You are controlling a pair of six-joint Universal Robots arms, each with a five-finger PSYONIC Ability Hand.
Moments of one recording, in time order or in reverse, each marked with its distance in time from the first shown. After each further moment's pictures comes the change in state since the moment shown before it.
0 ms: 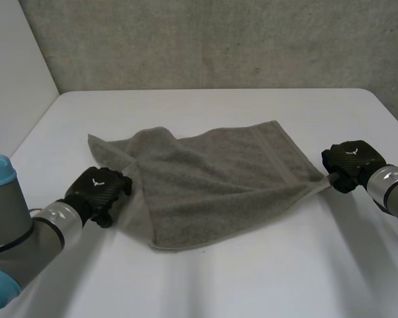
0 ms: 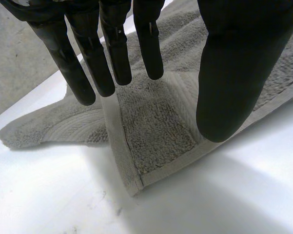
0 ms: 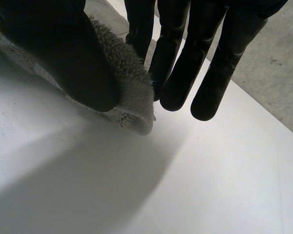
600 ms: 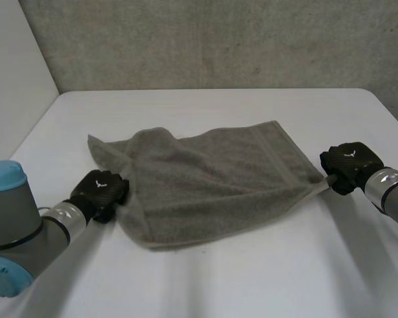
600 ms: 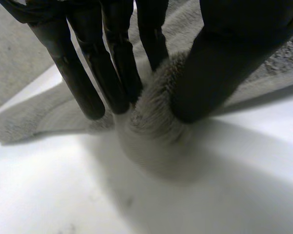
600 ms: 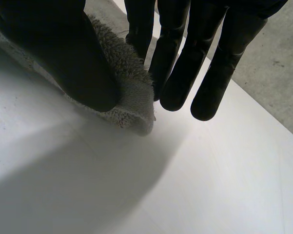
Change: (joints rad) left arm 0.035 -0.143 0.045 0.106 0.041 0.046; right arm 0.005 0.007 0.017 -0.028 0.001 -0.018; left_hand 0.451 0.460 0.449 0.451 0.449; right_hand 0.000 0.000 0.000 0.000 0.000
